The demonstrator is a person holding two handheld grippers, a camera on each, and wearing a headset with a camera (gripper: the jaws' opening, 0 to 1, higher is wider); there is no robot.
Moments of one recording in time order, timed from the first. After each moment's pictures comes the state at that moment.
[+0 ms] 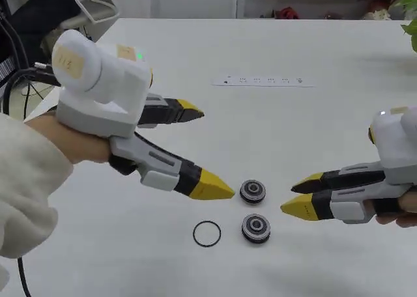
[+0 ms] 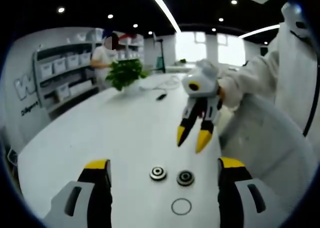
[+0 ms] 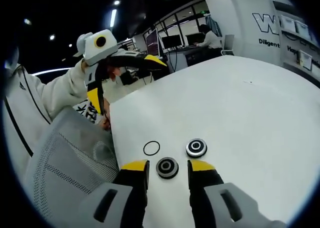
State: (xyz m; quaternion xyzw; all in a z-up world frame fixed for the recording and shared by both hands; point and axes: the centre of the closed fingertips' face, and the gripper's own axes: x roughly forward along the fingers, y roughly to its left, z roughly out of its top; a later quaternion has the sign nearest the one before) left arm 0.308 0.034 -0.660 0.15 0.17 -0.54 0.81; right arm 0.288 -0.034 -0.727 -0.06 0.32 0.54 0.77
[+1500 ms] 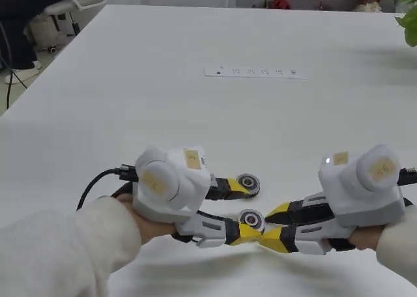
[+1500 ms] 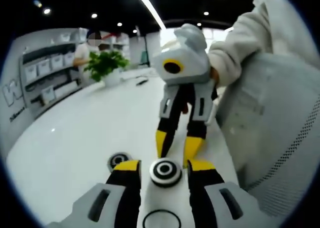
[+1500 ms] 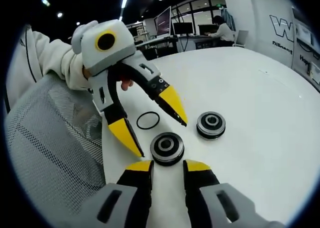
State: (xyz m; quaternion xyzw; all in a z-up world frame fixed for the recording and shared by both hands) left arm 0.280 -0.022 -0.783 0.18 0.17 -0.59 0.77; right arm 0.274 -0.021 -0.810 -0.14 0.33 0.56 0.75
